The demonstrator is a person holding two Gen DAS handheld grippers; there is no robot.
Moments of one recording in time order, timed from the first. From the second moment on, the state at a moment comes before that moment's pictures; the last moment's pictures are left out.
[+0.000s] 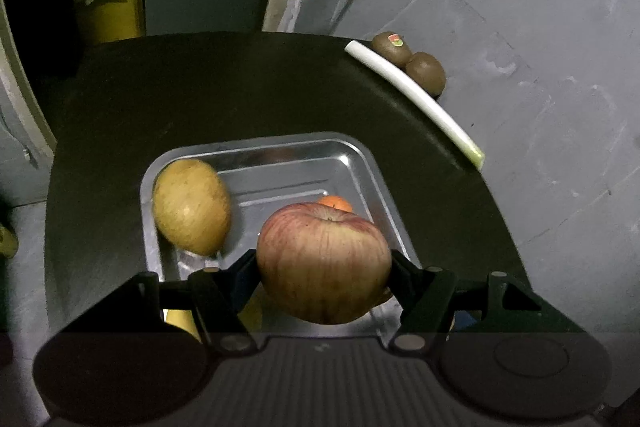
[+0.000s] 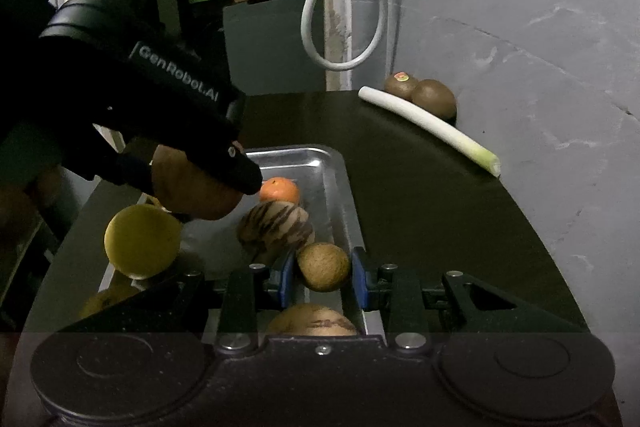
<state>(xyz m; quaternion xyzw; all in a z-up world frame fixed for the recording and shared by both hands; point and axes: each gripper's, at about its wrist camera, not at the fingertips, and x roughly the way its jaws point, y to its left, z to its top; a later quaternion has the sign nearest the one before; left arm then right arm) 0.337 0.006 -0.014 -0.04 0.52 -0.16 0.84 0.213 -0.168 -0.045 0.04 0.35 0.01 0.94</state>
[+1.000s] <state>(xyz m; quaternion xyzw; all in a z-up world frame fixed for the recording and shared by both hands) 0.306 -0.017 -0.018 -0.01 0.51 -0.14 0.85 0.218 -0.180 -0.051 0.06 0.38 0.08 0.92</state>
